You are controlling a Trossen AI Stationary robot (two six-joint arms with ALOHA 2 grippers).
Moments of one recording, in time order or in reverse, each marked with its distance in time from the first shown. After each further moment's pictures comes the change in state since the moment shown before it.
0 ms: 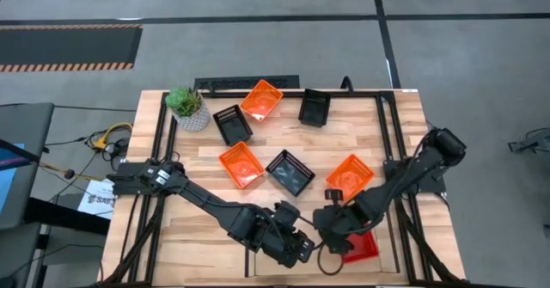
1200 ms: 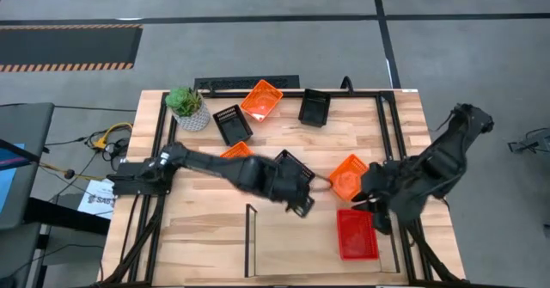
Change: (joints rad) left arm 0.242 -0.066 0.087 -0.261 0.155 0.288; right arm 0.153 -0.497 0.062 -0.199 0.206 0.332
